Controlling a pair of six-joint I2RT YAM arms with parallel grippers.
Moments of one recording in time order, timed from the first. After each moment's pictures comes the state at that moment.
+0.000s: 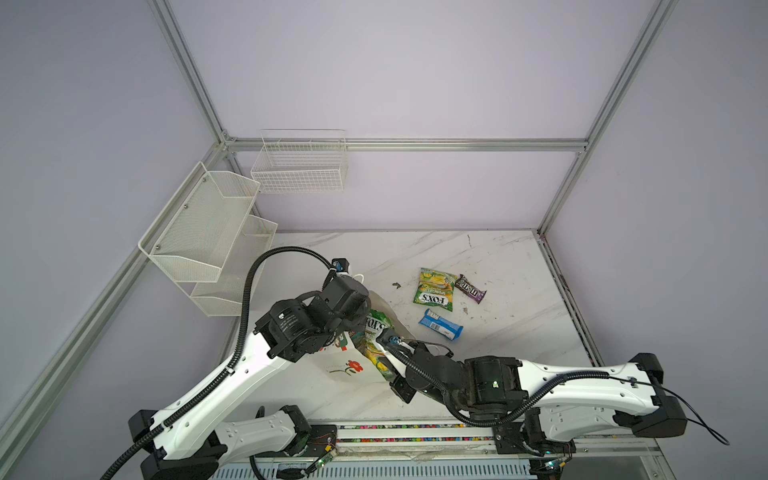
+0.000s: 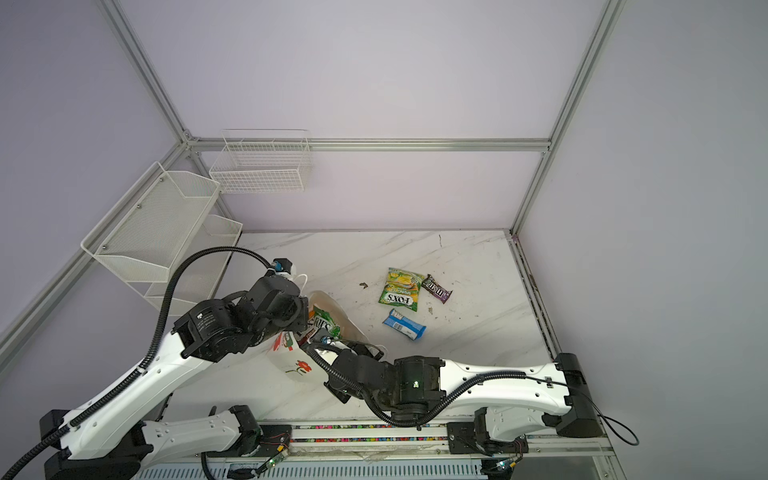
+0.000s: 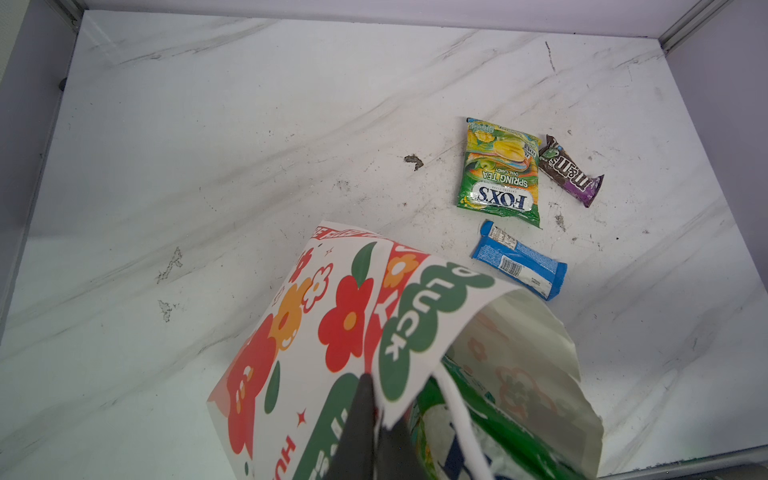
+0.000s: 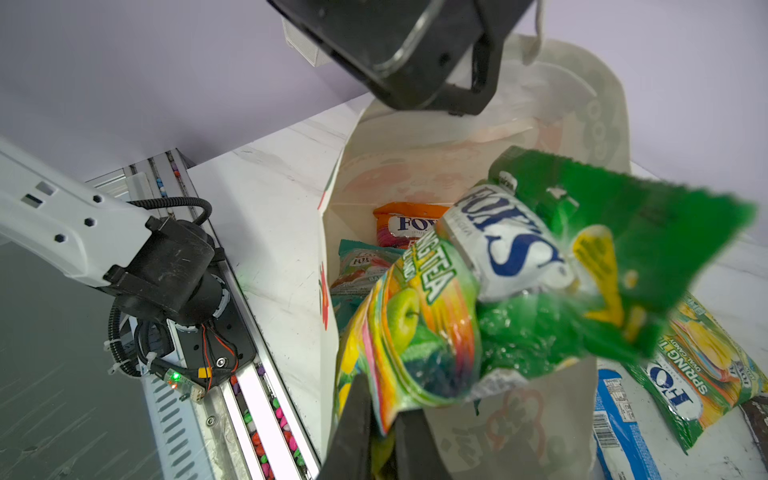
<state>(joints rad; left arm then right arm) -0.84 1.11 1.39 -1.17 -0.45 -0.68 1.50 1.30 1.19 -0.47 0.48 0.28</state>
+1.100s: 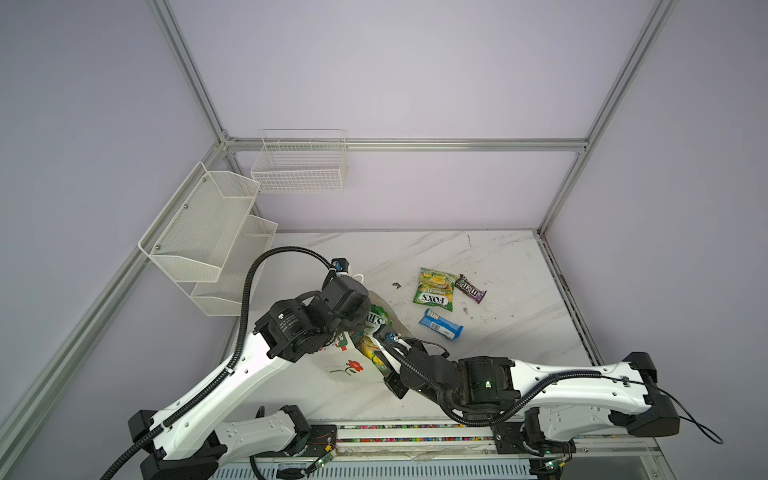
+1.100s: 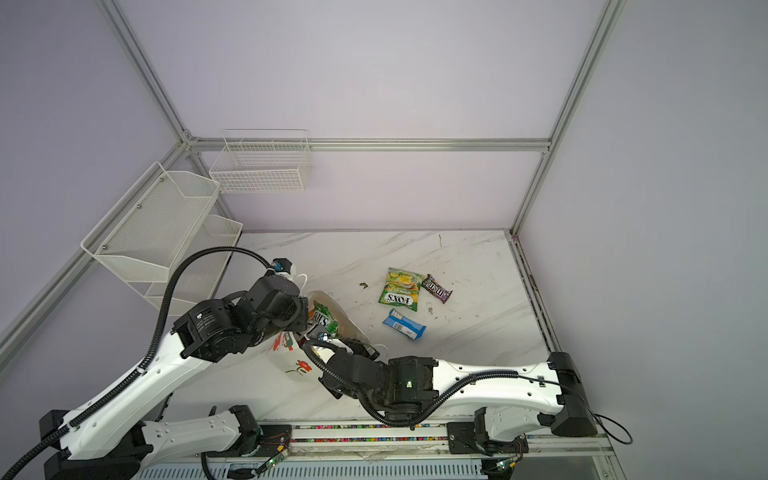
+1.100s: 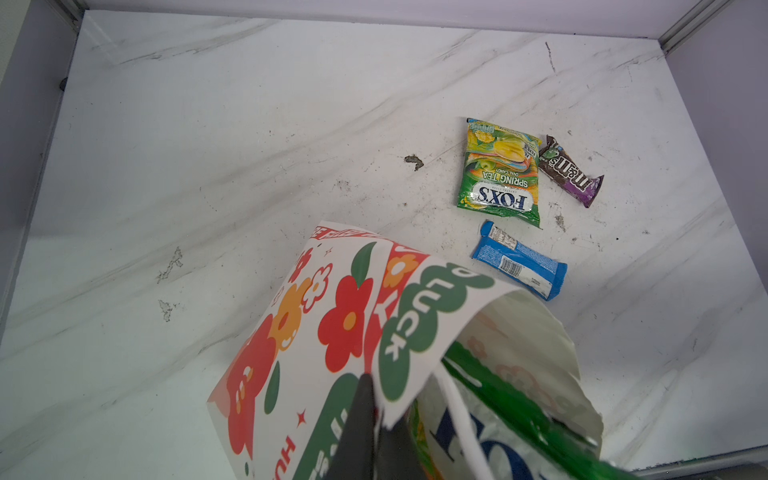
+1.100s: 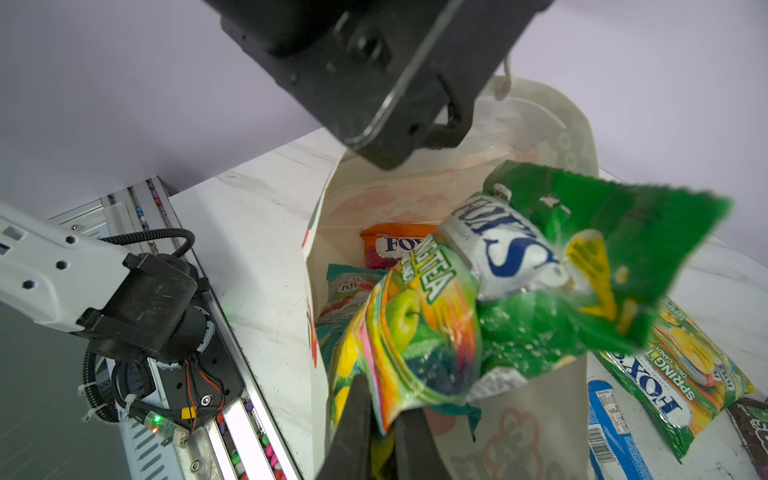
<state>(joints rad) -0.84 1.11 1.39 -1.17 -0.45 -0.68 1.50 1.33 1.20 -0.41 0.54 0.28</state>
